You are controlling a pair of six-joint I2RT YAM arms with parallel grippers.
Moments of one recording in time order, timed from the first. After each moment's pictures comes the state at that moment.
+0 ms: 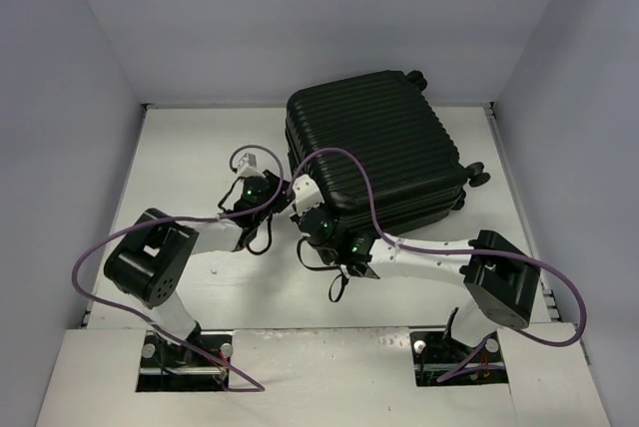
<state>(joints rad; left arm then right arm) -0.54 1.68 0.71 0.58 -0.07 -1.10 1.08 1.57 0.88 0.22 0.63 0.09</state>
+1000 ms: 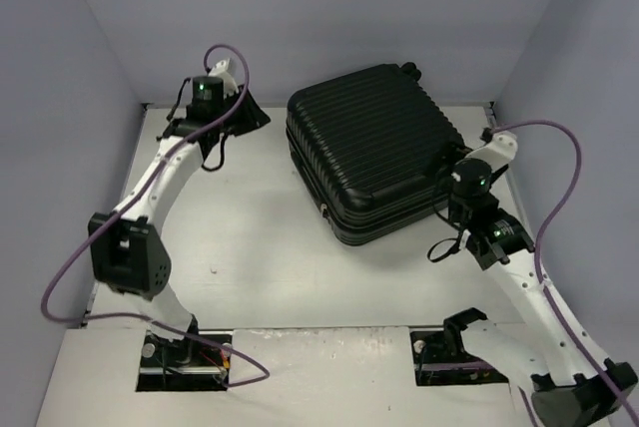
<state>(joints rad) -0.24 1.63 1.49 -0.37 0.24 -0.54 0.42 0.89 0.91 -0.32 0.60 0.48</state>
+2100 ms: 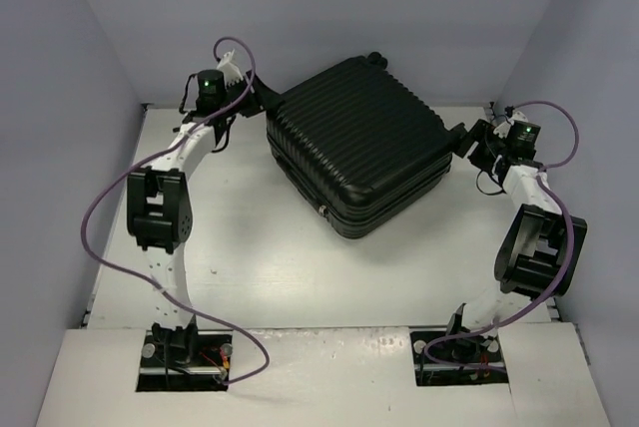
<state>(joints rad) -0.16 2.13 1.81 0.03 0.60 -0.61 -0.31 1.63 1.09 -0.10 -0.39 0.37</state>
